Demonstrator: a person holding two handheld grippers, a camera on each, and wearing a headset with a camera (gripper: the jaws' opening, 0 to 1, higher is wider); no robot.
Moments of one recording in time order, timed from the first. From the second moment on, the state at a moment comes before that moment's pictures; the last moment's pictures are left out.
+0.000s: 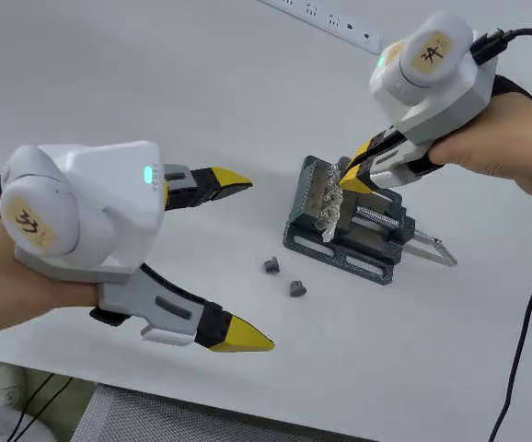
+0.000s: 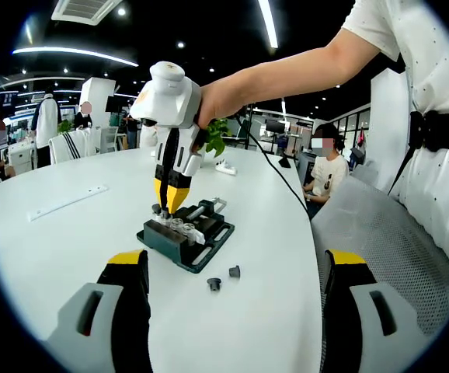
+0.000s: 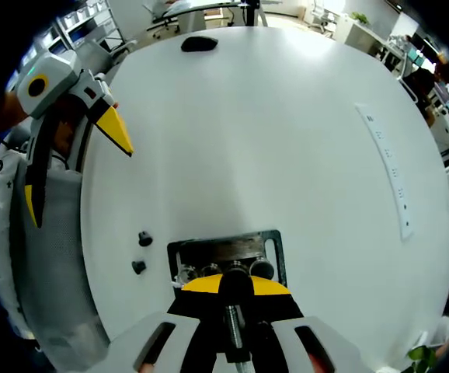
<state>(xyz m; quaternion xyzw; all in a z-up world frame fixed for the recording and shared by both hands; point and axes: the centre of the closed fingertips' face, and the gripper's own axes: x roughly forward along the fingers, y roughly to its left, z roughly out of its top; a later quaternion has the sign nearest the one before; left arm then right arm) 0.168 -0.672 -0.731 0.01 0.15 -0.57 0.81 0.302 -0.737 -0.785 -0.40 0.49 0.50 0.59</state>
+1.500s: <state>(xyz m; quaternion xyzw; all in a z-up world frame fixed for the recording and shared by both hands) 0.165 -0.677 -0.731 0.00 0.15 -0.58 0.80 0.300 -0.740 -0.775 -0.37 0.46 0.50 0.62</state>
